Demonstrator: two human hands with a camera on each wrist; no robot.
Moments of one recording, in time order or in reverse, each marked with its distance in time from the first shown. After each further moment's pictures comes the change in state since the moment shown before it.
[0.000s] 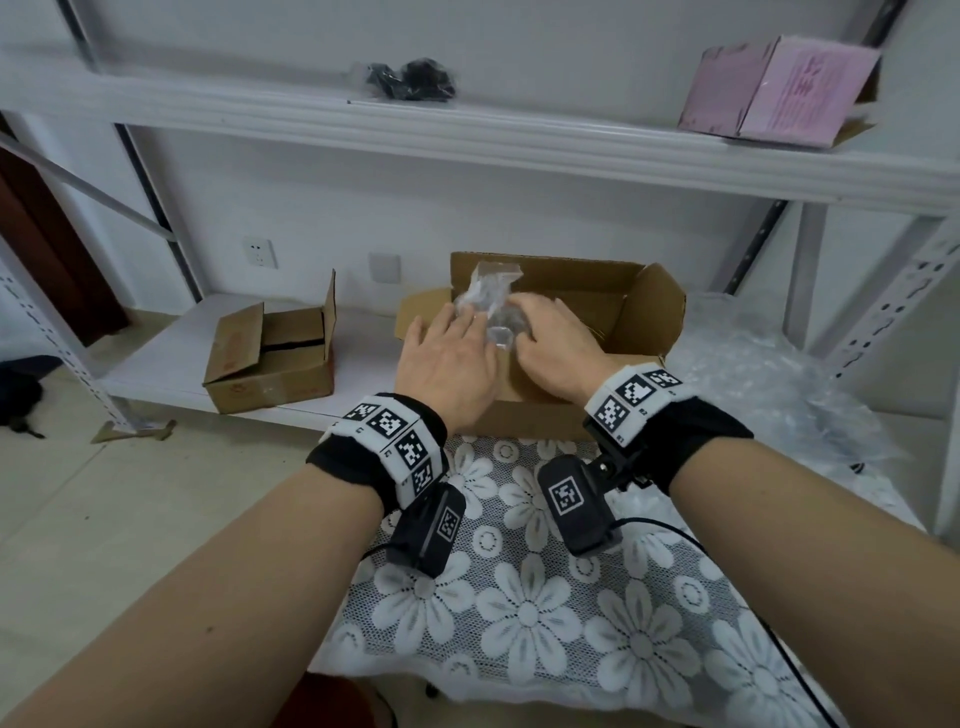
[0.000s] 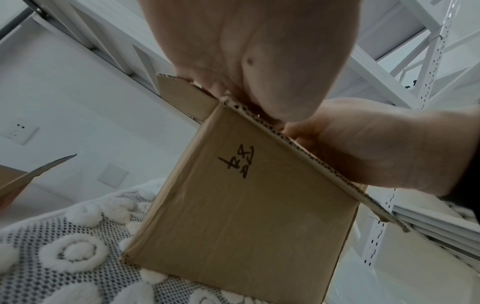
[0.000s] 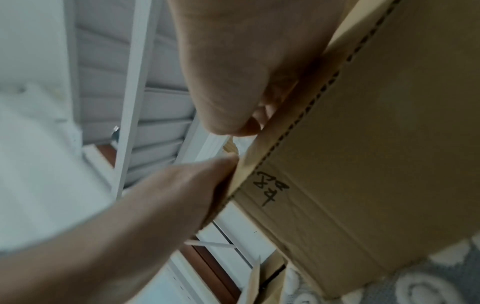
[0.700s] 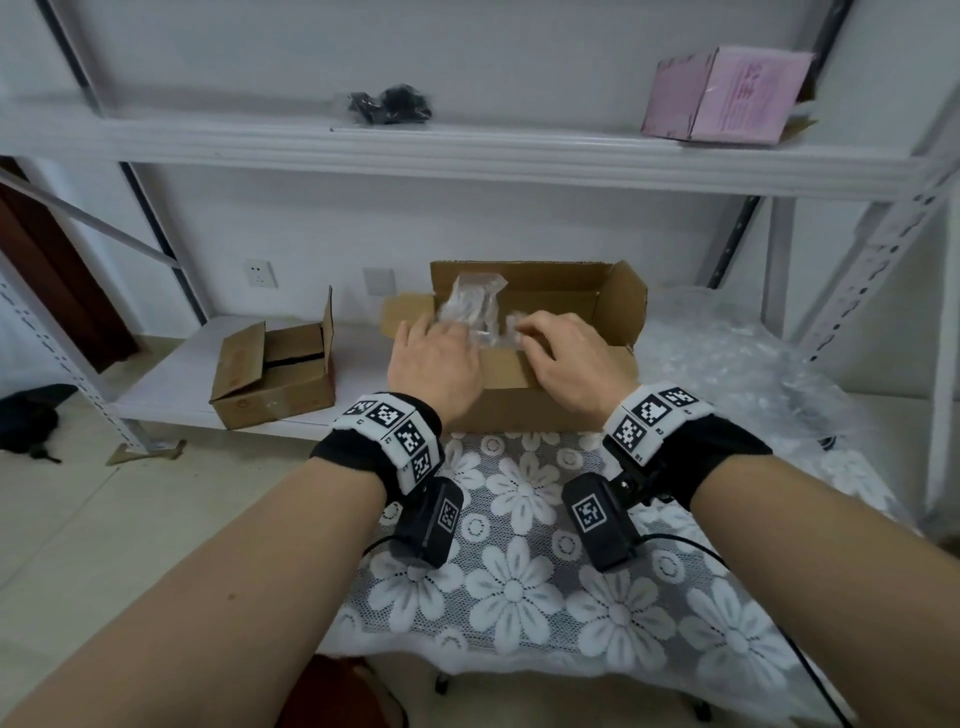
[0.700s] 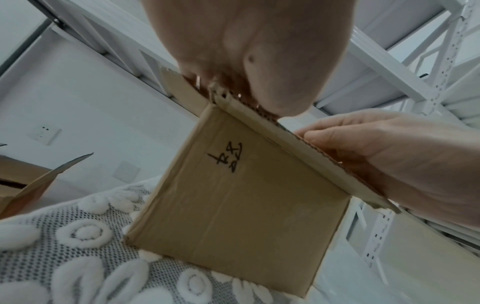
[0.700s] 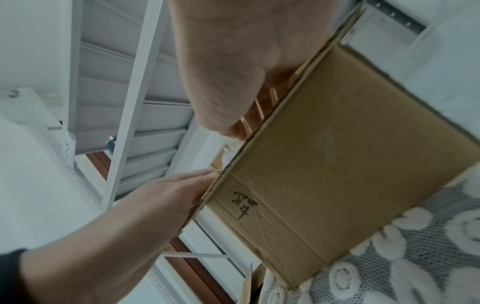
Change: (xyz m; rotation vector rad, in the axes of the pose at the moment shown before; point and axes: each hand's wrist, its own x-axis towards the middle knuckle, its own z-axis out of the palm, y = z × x) left_hand -0.008 0.015 -0.010 -0.001 0.015 -0.058; right_hand -0.041 0.027 -0.011 0.032 0.154 -0.044
